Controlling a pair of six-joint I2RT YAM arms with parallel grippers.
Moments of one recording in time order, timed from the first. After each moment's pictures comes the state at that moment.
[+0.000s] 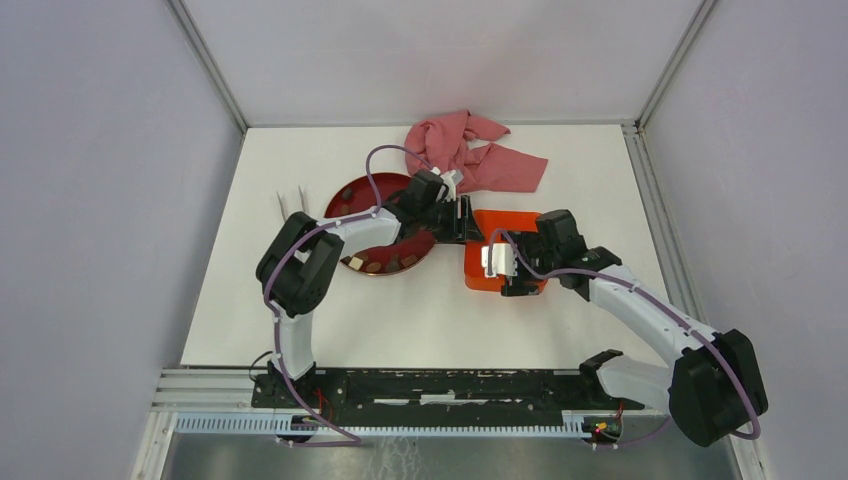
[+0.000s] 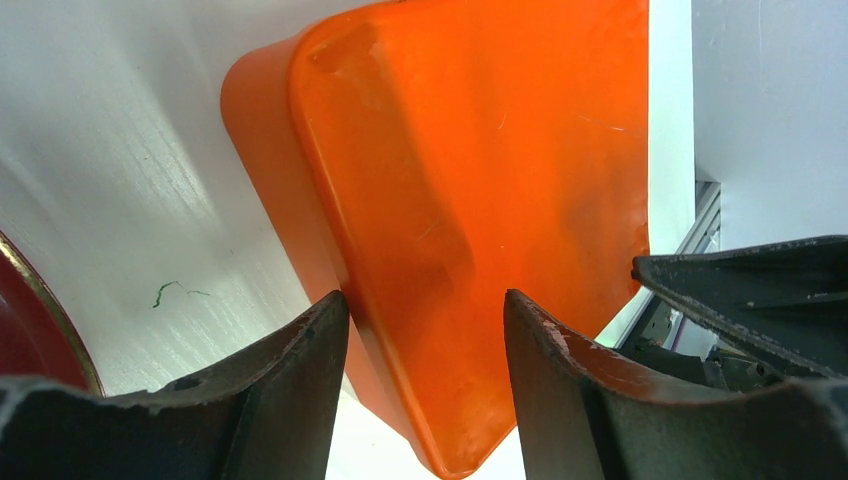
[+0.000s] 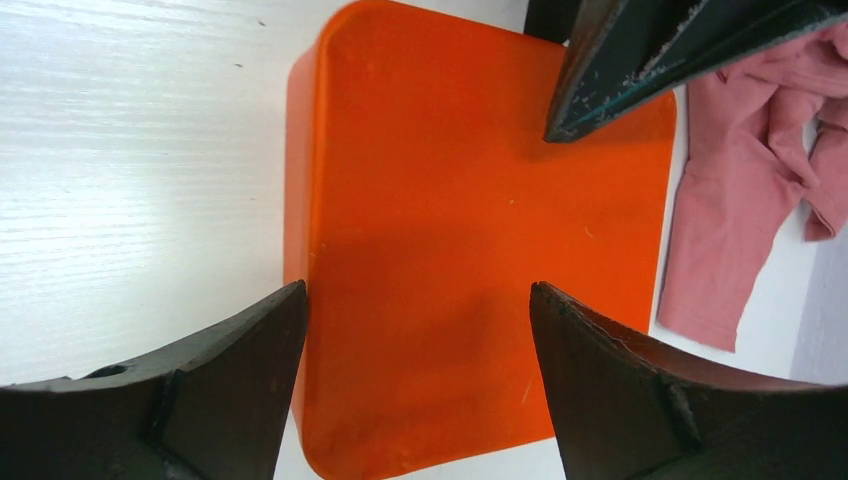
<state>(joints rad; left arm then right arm) -0.66 1.96 1.25 0.01 0.45 -0.63 0.44 1.14 0.69 -0.42 -0.41 -1.13</state>
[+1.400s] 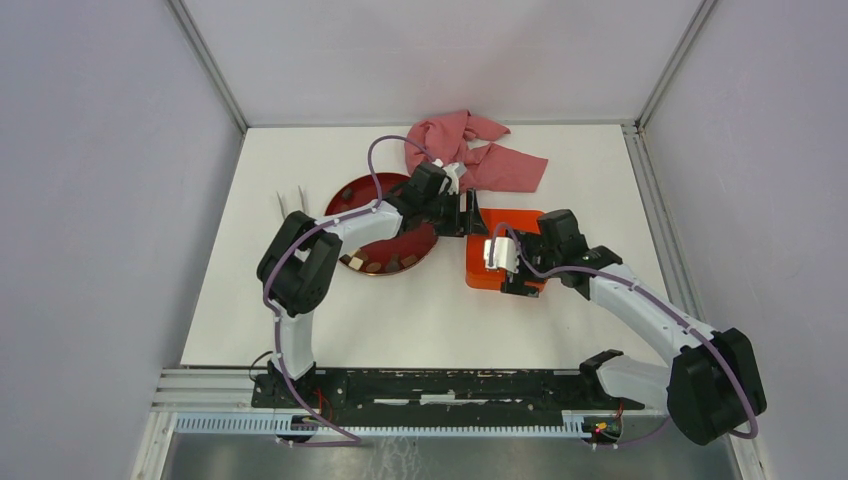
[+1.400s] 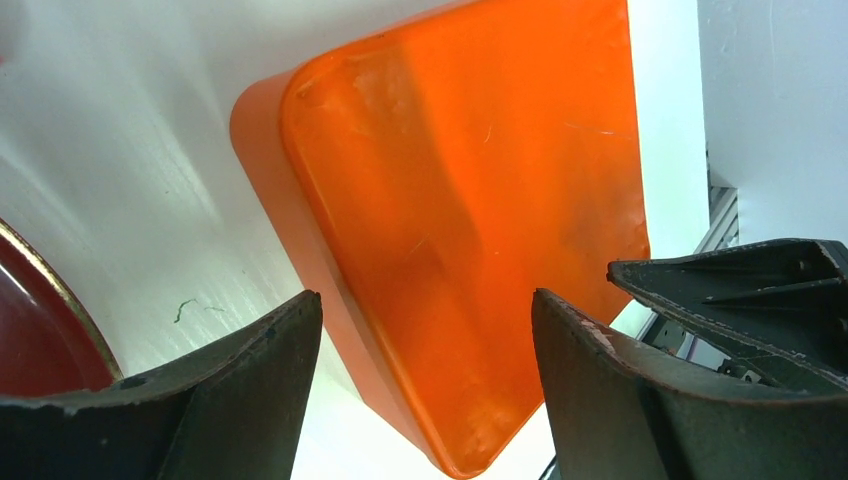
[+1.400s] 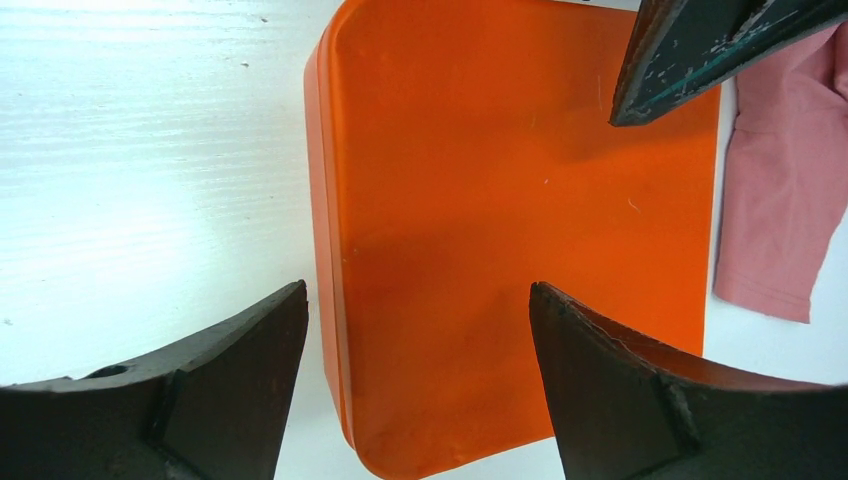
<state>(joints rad) -0.66 1.96 1.33 -0.07 0.42 -0.58 0.43 1.15 0.69 -0.43 -0.39 -1.01</state>
